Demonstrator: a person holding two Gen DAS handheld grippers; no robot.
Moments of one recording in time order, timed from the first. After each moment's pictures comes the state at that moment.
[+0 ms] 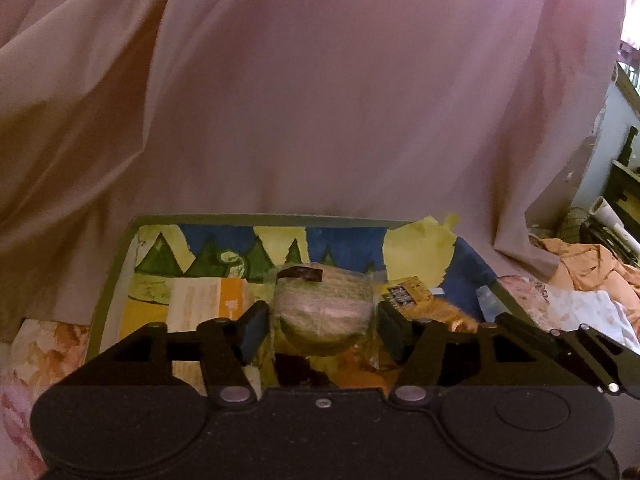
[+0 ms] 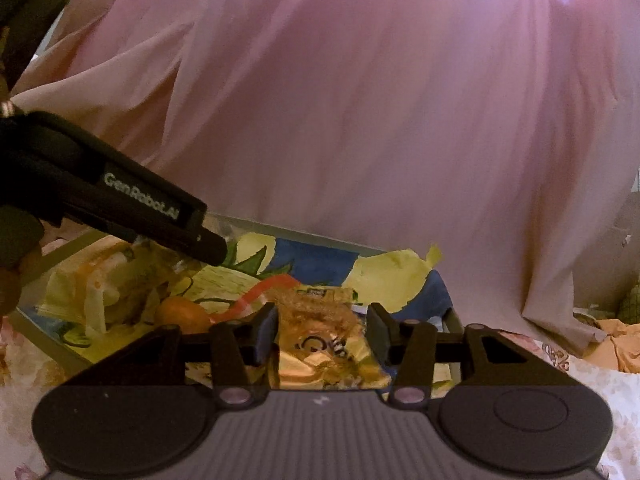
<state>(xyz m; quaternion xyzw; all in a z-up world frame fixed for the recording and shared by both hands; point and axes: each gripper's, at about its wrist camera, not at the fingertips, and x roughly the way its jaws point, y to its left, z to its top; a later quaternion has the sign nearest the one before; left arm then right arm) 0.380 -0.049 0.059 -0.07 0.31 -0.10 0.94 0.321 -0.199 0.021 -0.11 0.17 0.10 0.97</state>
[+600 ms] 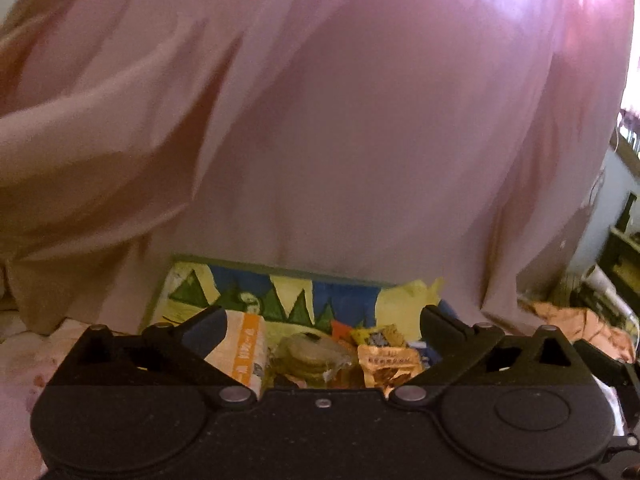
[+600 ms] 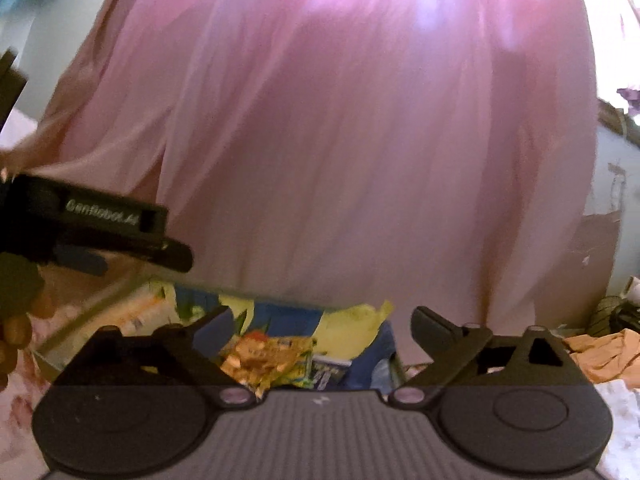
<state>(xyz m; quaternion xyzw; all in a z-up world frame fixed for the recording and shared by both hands) 0.323 -0.035 0.108 -0.12 0.23 -0.06 0.96 0.263 -0.222 0.072 -0.07 0.09 0.07 0.99</state>
